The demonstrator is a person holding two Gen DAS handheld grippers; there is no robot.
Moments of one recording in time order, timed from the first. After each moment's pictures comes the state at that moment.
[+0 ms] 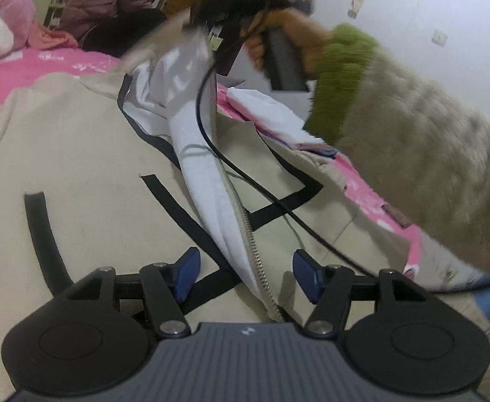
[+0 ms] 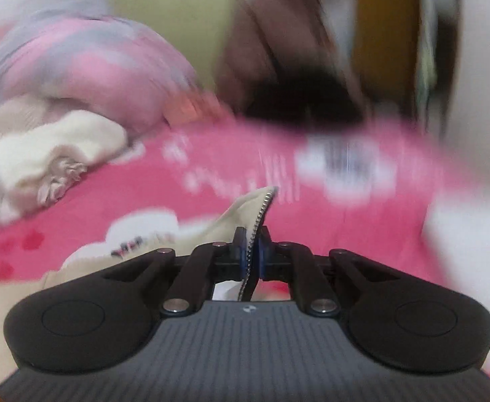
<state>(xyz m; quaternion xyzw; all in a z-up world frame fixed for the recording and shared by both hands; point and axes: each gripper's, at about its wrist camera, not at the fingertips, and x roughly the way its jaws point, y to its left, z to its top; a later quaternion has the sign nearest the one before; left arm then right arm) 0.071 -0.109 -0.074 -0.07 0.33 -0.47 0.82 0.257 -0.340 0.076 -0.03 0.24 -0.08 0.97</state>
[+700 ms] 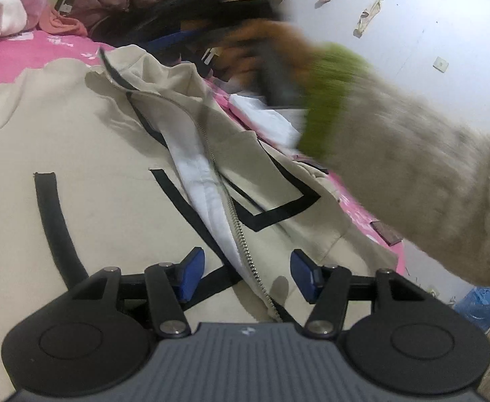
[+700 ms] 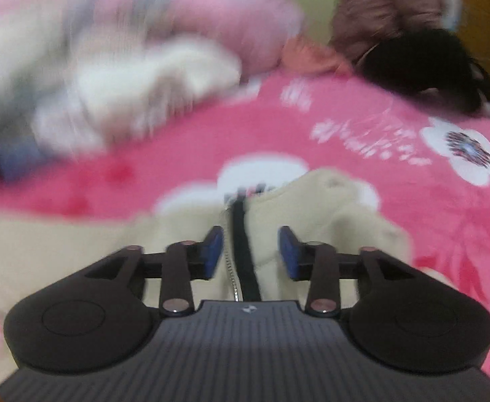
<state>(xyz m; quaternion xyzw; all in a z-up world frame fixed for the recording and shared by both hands) 0.072 -0.097 -0.080 -0.12 0.33 -0.47 0.81 0.285 -0.305 0.052 0.03 0.32 0.09 0.94</state>
